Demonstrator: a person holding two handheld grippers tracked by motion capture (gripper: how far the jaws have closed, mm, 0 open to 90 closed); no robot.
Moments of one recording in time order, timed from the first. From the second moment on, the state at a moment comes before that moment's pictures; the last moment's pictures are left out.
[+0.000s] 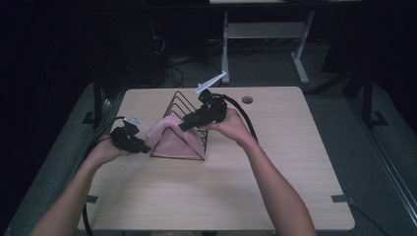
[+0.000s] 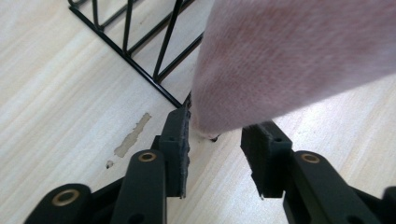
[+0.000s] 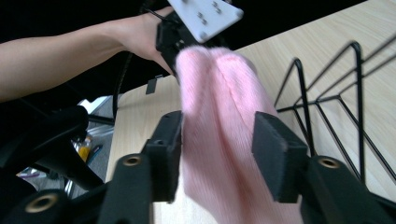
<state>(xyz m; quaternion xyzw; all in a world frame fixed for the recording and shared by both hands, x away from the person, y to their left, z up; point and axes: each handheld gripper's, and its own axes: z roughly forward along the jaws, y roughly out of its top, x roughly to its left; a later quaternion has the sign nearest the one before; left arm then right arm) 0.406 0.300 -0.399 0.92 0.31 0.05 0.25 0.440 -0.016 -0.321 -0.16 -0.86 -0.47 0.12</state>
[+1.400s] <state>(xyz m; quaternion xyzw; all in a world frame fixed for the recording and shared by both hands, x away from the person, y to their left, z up) 0.390 0.303 -0.390 0.91 0.32 0.06 0.26 0.431 -0.120 -0.328 -0.26 -0.85 -0.46 0.06</state>
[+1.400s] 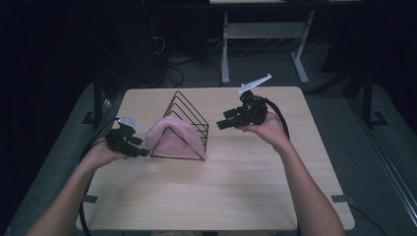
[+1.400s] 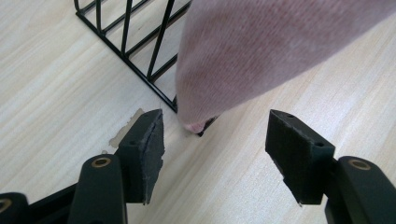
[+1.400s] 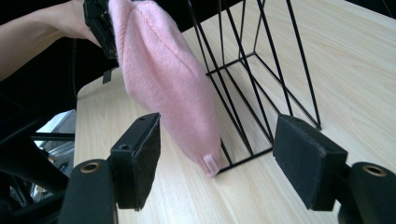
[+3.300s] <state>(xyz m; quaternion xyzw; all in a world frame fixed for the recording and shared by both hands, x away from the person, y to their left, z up) 0.359 0.311 -0.406 0.89 0.35 0.06 0.29 0.370 -0.239 -0.404 -0.38 -0.82 -0.43 0.03</state>
